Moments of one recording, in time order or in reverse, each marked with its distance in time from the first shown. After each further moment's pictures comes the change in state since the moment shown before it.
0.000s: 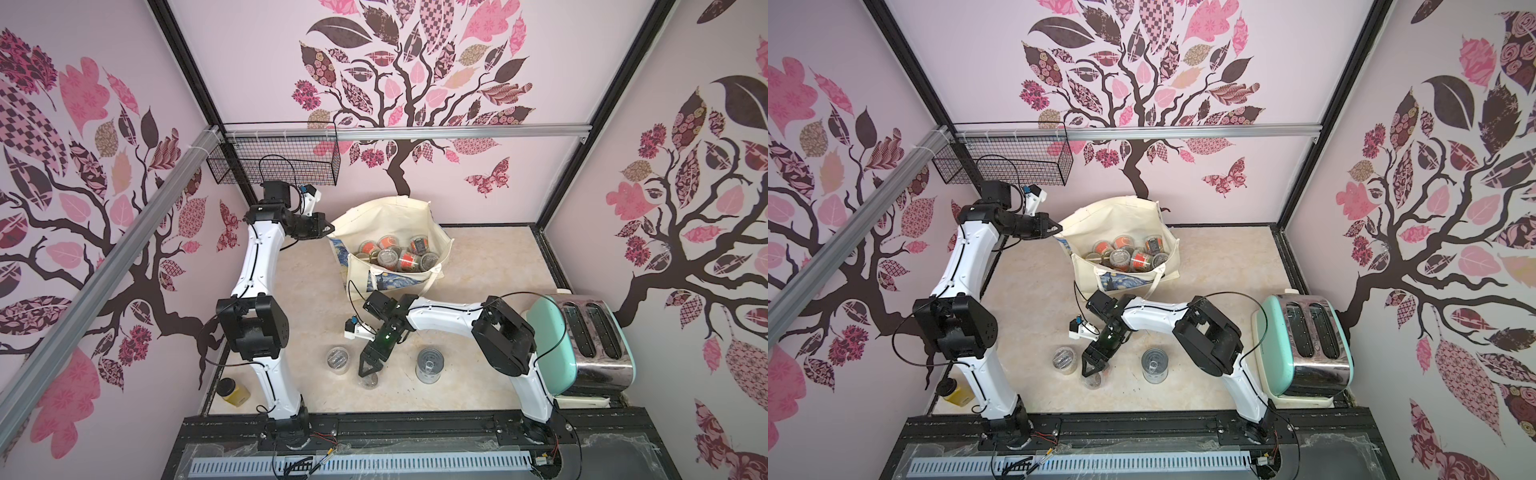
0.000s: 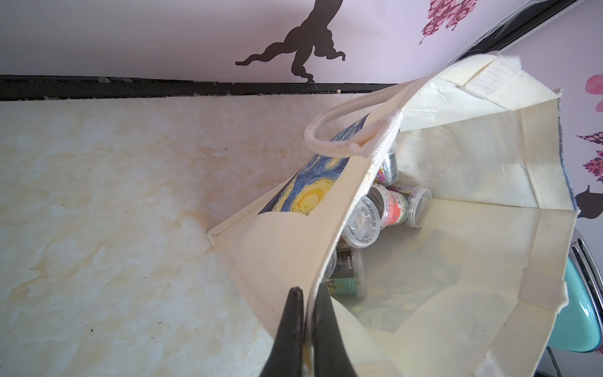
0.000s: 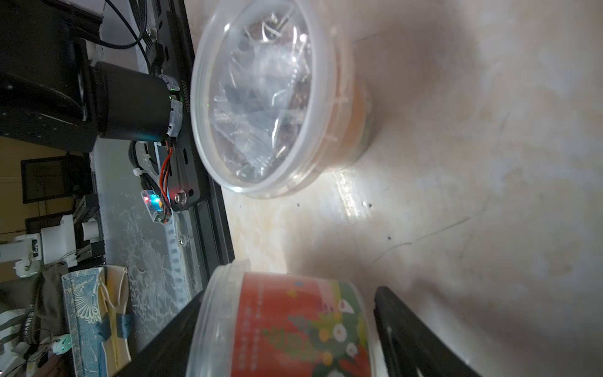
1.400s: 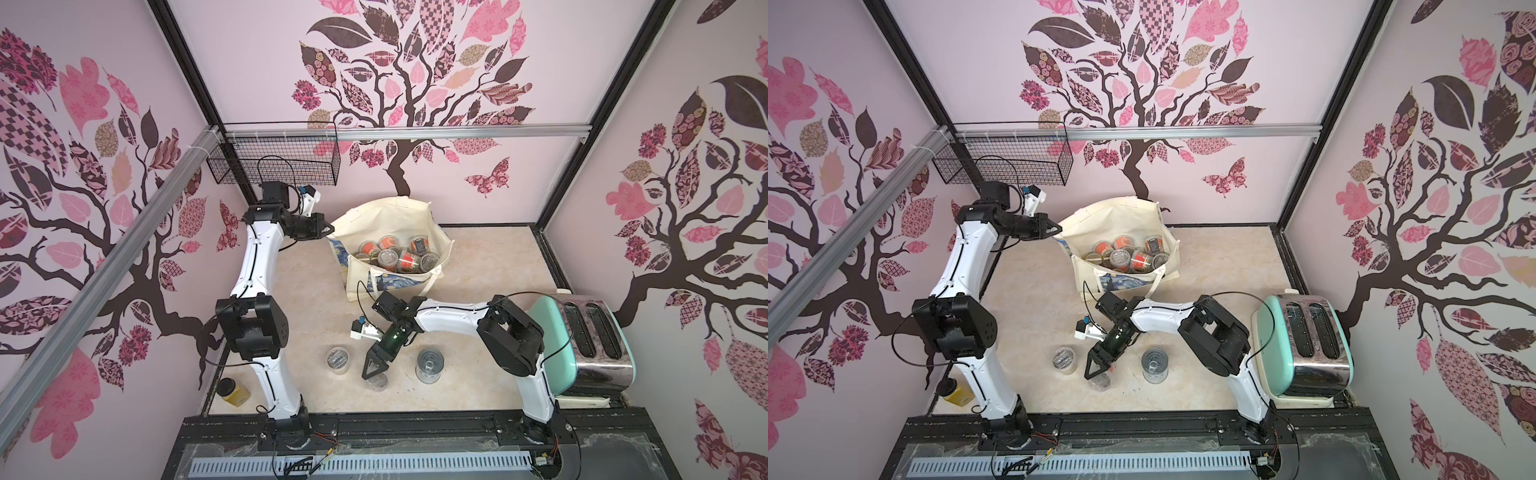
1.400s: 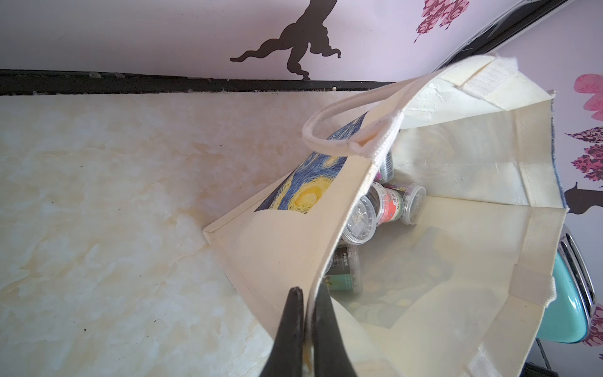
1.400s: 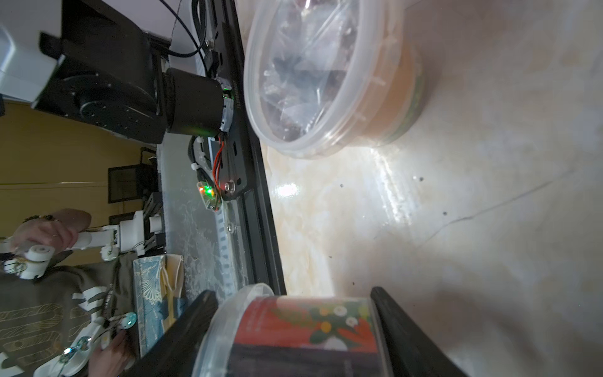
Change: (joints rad) left arm 0.009 0.000 0.001 -0.014 0.027 0.008; right arm -0.030 -0.037 -0.107 0.071 -0.212 0.069
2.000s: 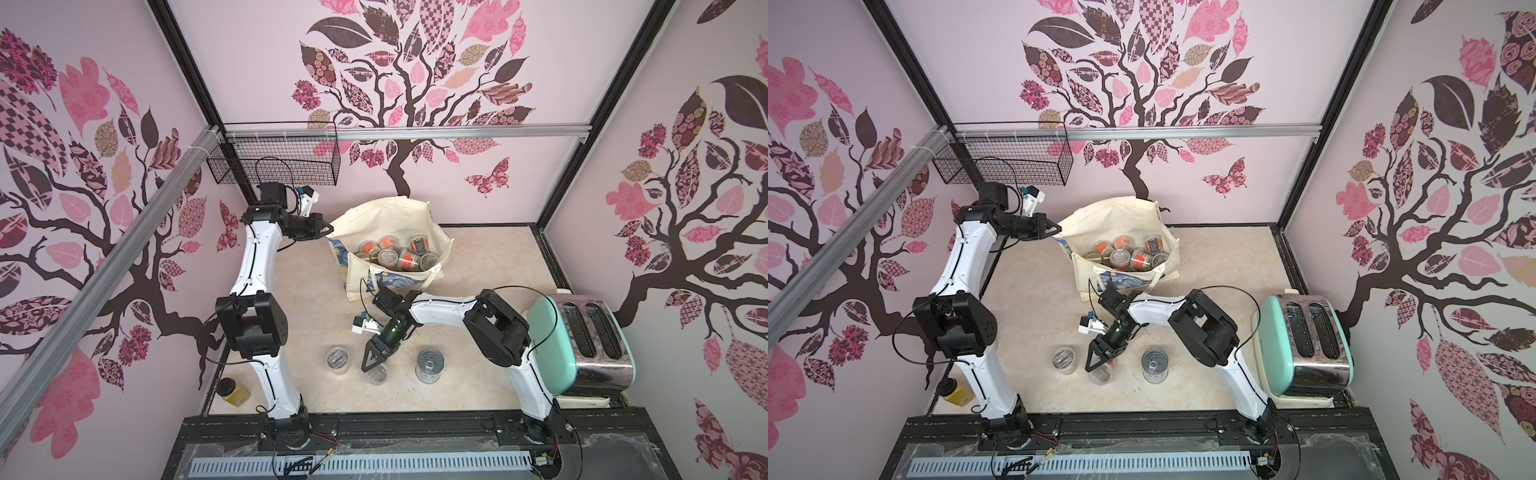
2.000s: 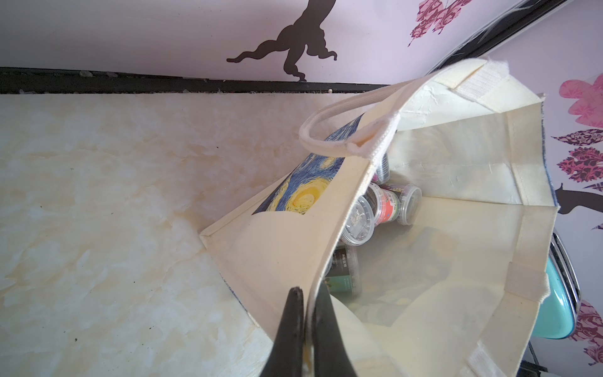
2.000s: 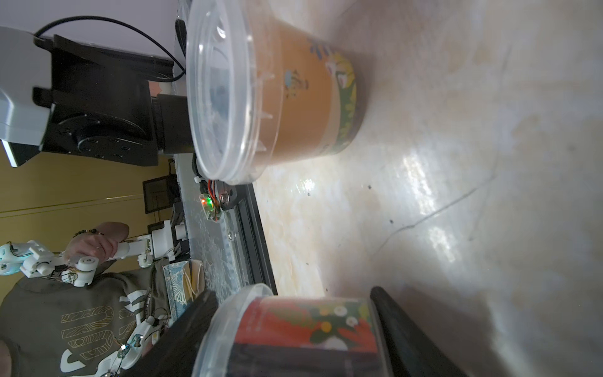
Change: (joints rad) left arm 0.018 0.023 0.002 0.013 0.038 0.003; right arm -0.044 0.107 0.085 -0.055 -0.035 0.027
